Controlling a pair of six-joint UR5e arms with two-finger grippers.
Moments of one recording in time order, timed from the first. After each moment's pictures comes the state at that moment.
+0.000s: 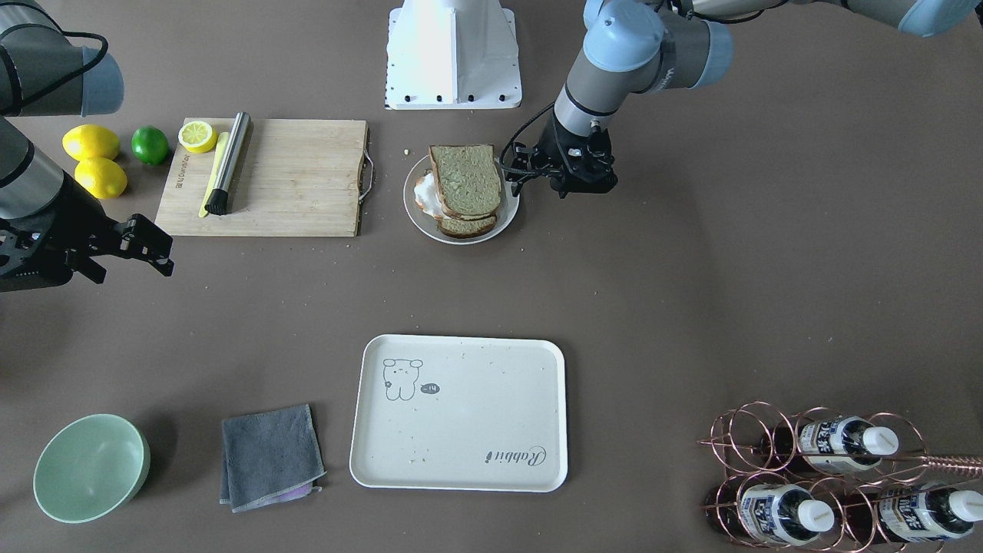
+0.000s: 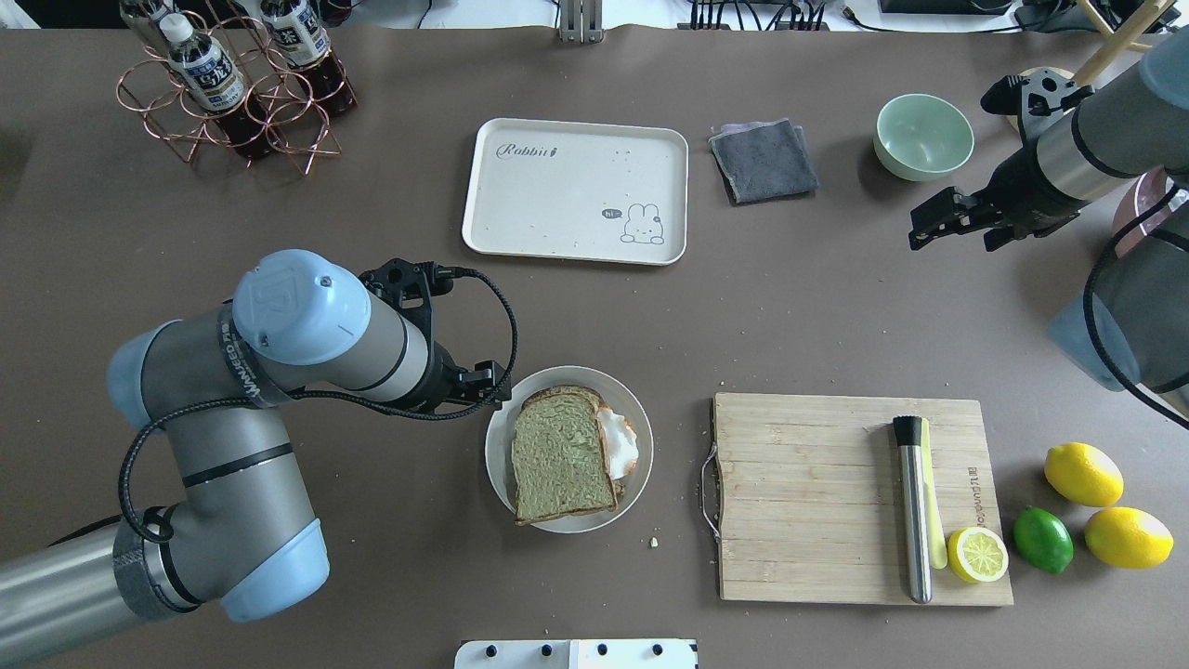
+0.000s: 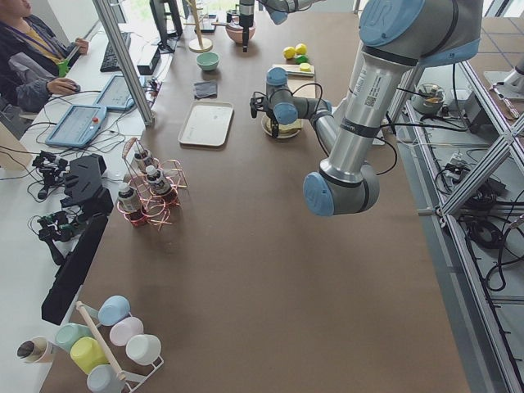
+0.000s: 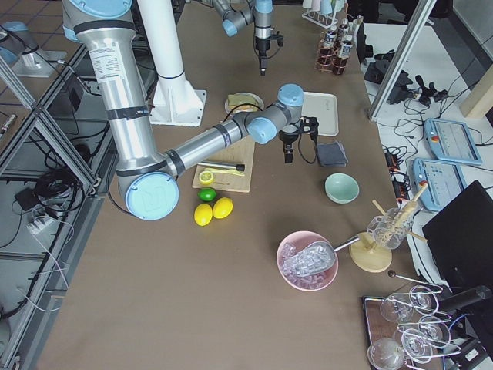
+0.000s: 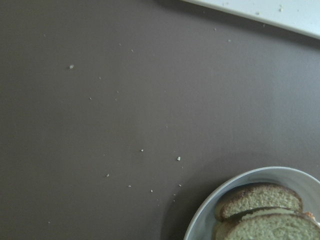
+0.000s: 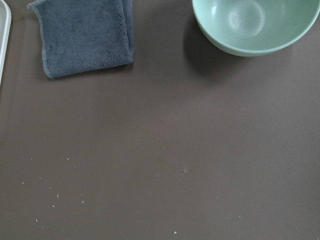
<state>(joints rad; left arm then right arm) -0.47 -2.05 -1.83 -1.79 -1.92 -1.35 1.01 -1.36 1.80 -1.37 2.21 0.79</state>
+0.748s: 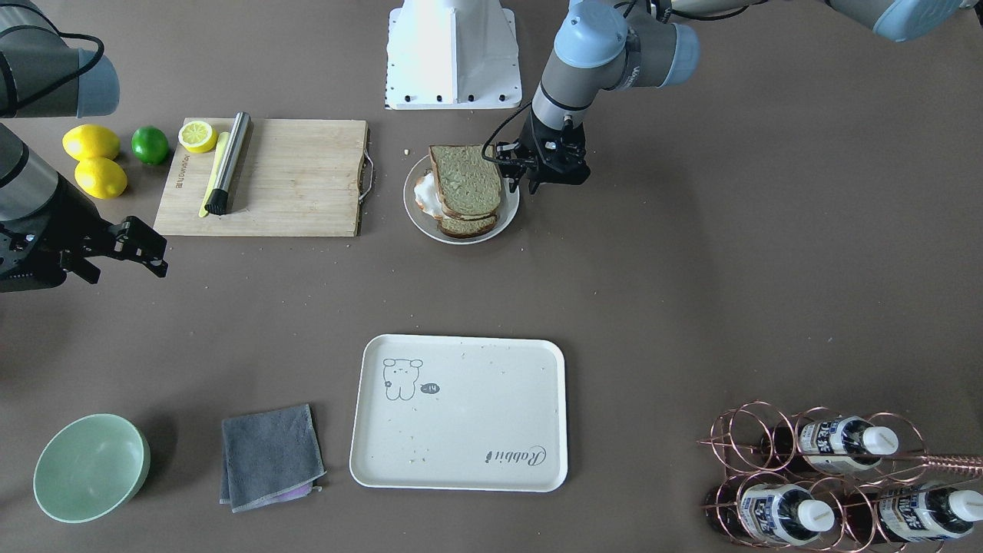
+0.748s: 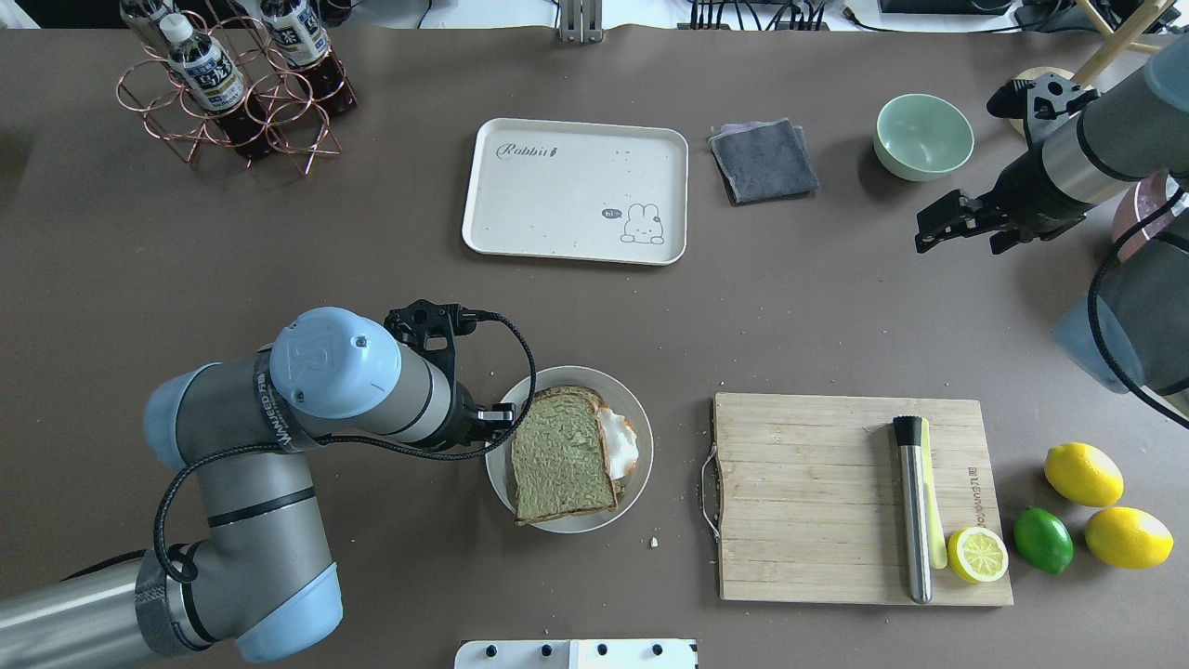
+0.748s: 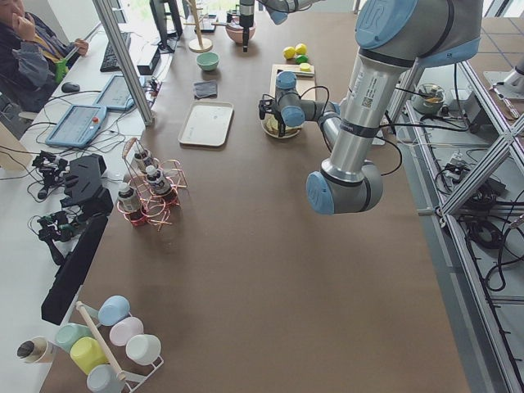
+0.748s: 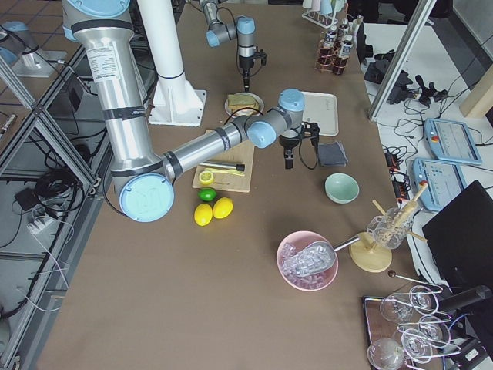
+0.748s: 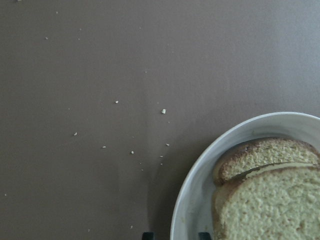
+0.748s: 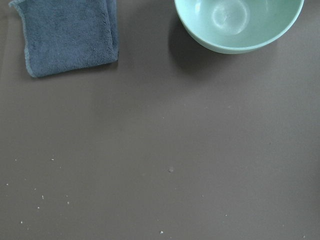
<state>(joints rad) -0.41 -2.05 -1.80 -1.83 -1.87 -1.36 1.01 -1.37 1.80 -1.37 2.21 0.79</state>
